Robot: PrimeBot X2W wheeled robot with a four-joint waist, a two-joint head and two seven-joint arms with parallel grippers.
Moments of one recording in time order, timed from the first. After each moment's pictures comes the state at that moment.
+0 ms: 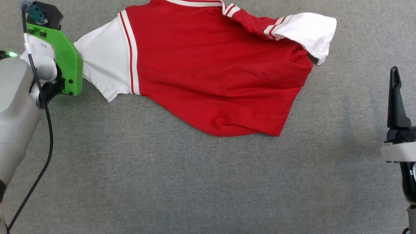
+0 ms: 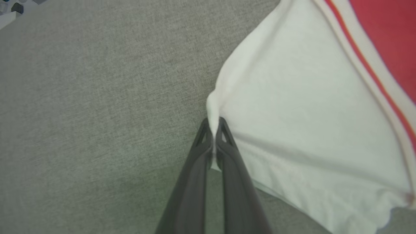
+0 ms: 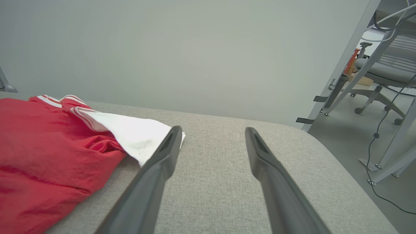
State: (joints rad) left arm -1.15 0.60 -0.94 0.85 -0.93 -0.12 0.40; right arm -0.22 -0.24 -0.12 -0.07 0.16 0.13 -0.25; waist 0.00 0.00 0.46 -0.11
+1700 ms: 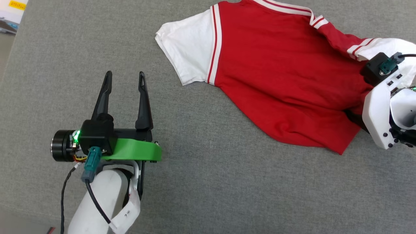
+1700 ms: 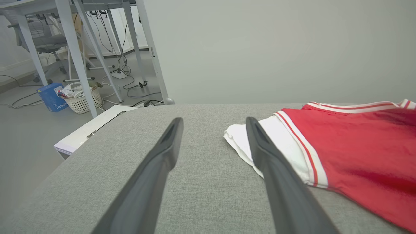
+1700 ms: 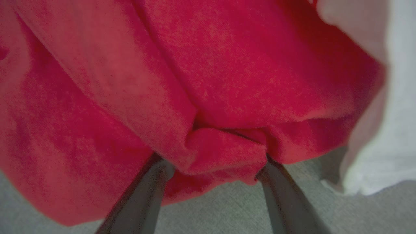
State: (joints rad) left arm -0.32 0.23 -0.30 -0.01 -0.24 0.24 -0.26; right arm -0.80 -0.79 0.87 0.22 0.81 0.13 0.69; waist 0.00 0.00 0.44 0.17
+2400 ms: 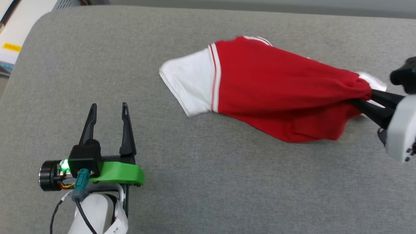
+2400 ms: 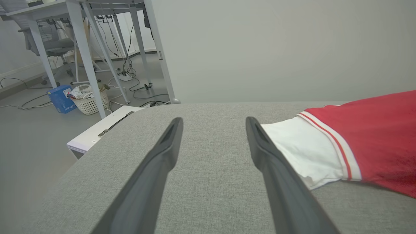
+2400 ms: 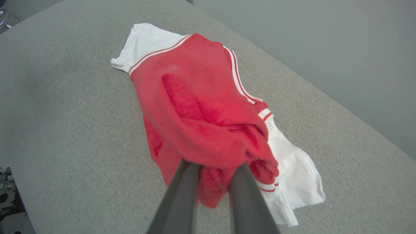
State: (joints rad) left arm -0.18 0.18 -0.14 0.03 -0.15 0.15 -0.26; right arm -0.67 -0.96 0.75 -0.12 0.94 0.13 0.31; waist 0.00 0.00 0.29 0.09
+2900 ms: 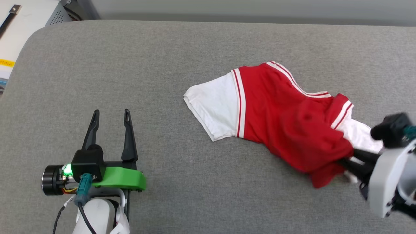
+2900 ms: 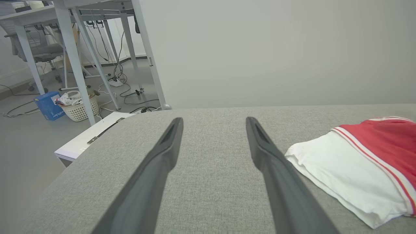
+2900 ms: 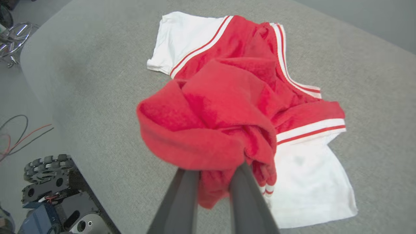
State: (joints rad) left arm -0.15 0.15 -0.10 0.04 -0.11 0.11 -0.26; right arm -0.26 -0.86 0.49 -0.28 0.90 0.13 0.43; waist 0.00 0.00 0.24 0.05
